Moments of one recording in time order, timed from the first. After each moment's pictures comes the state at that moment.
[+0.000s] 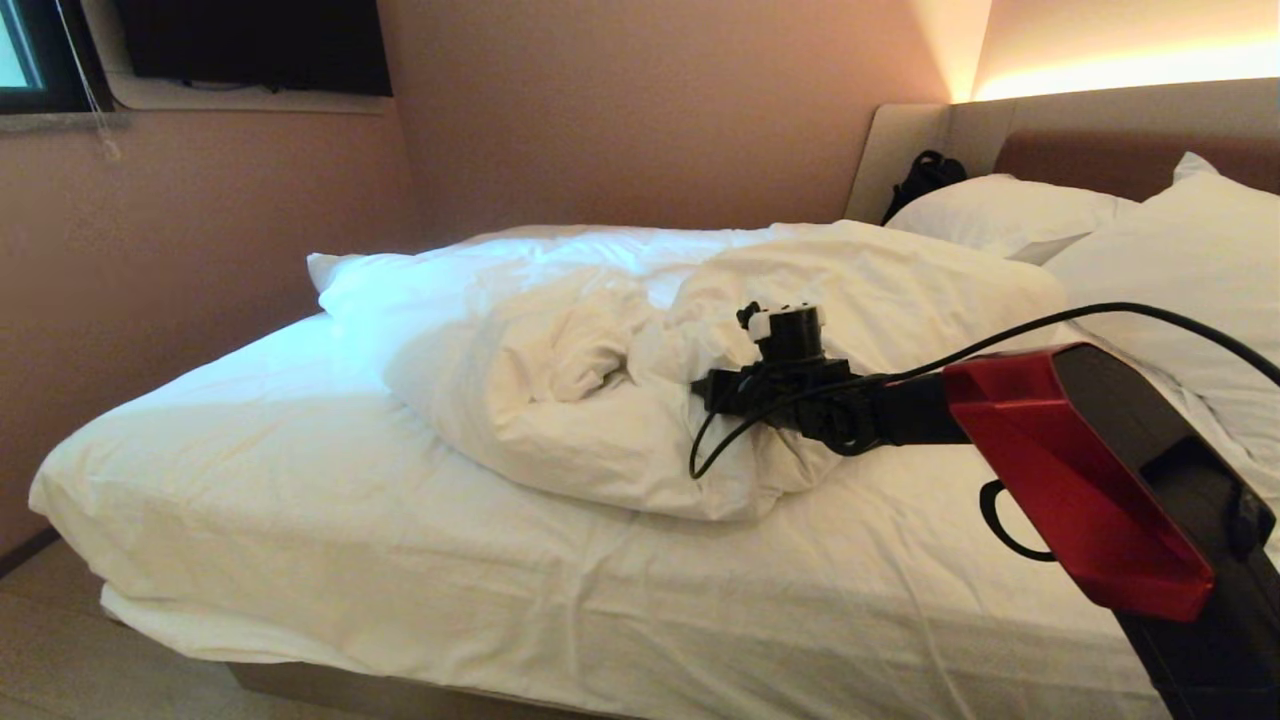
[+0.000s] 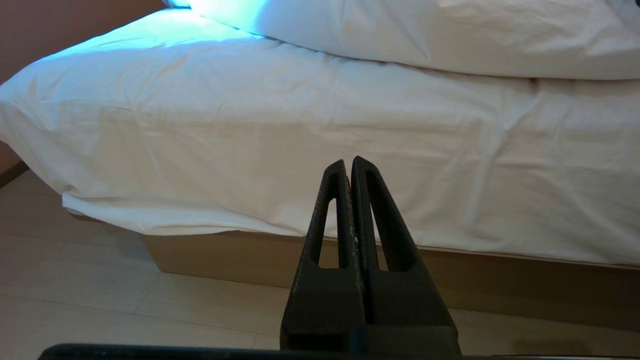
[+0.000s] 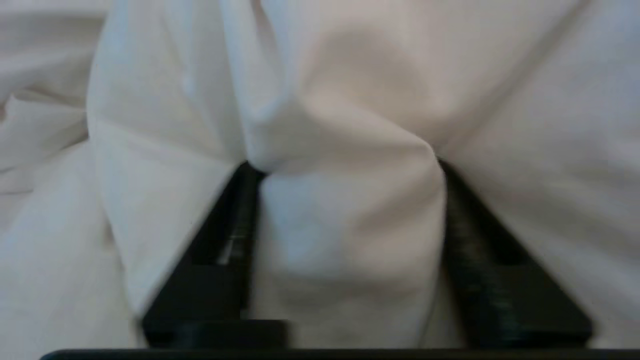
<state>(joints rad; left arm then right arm) 0.01 0.00 0.00 0.01 -0.01 0.02 0.45 2.47 -1.91 -0.20 -0.06 0.30</state>
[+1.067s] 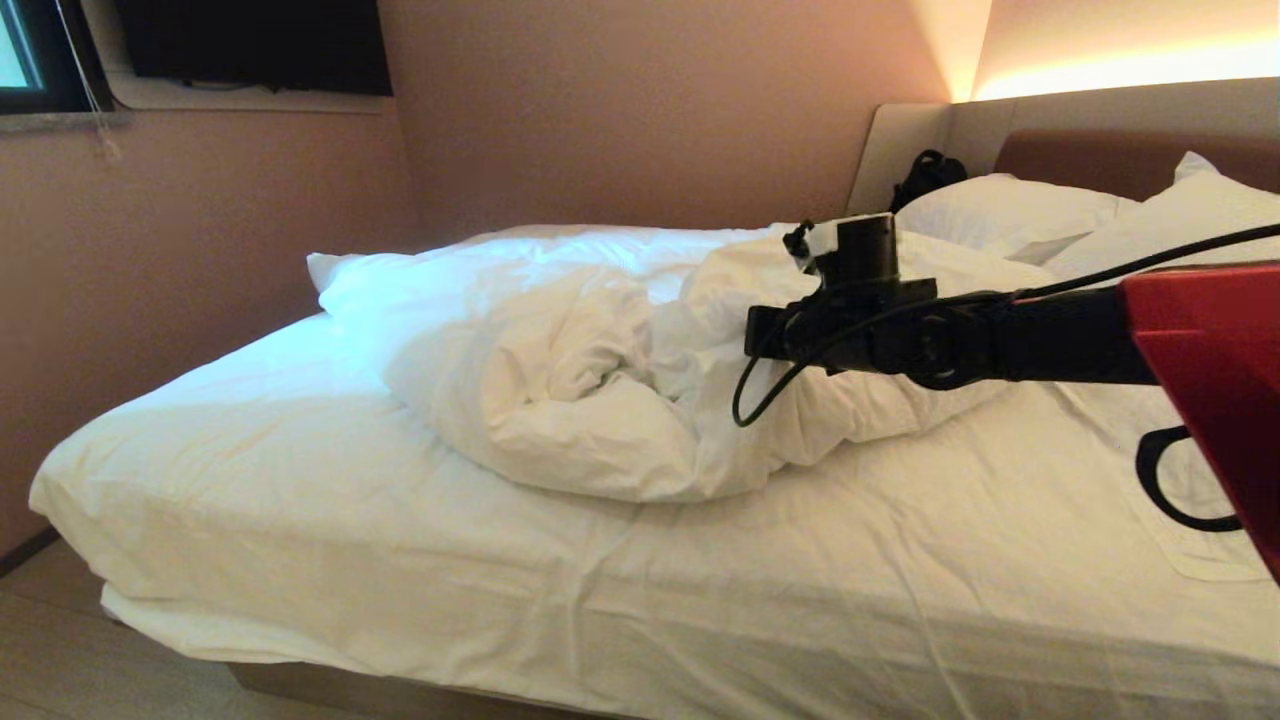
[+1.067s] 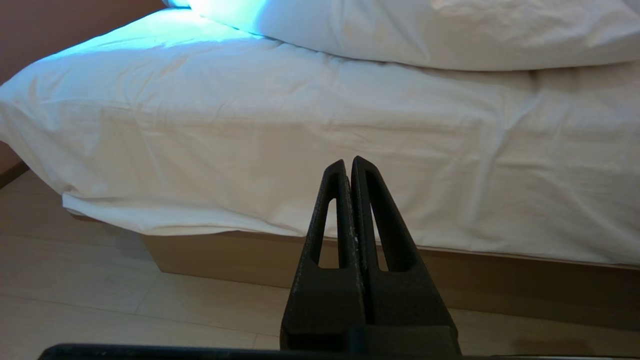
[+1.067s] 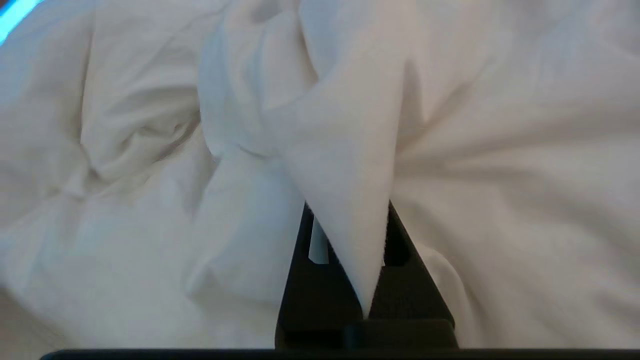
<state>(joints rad) 0.01 0.00 0.00 0.01 -0.01 0.02 0.44 2.19 -1.81 -0.04 -0.06 0.26</state>
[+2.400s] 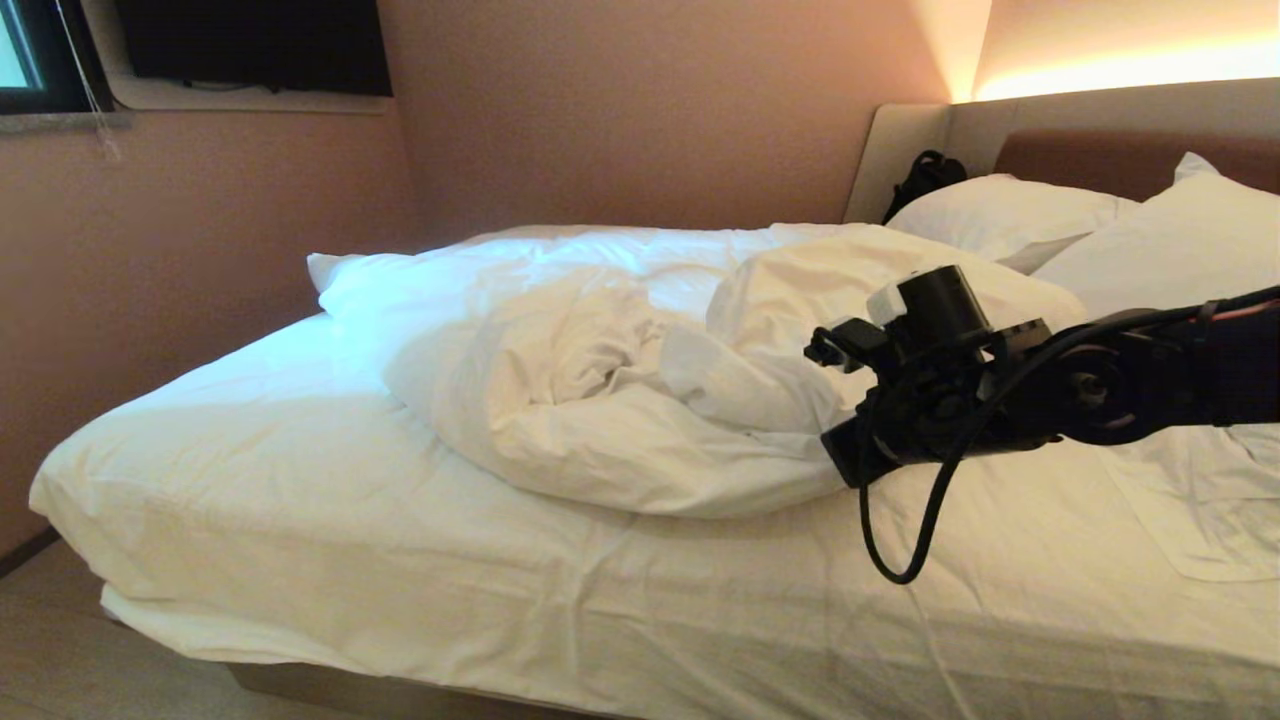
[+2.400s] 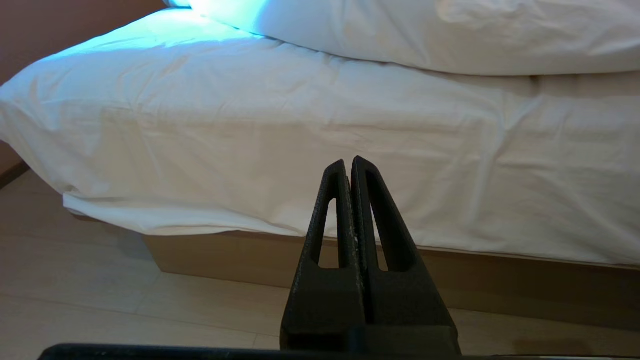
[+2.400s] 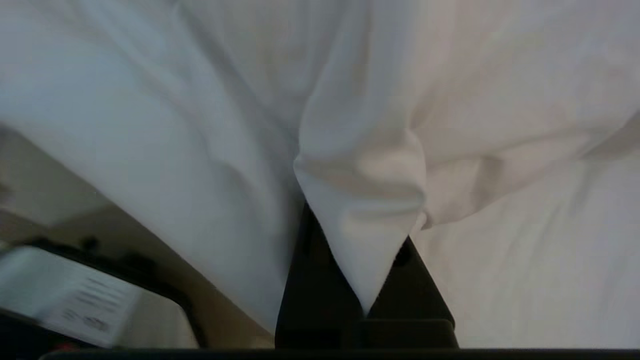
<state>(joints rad) 0.01 0.00 0.00 0.01 -0.01 0.02 0.46 1.88 -1.35 0.21 -0.19 -0.18</state>
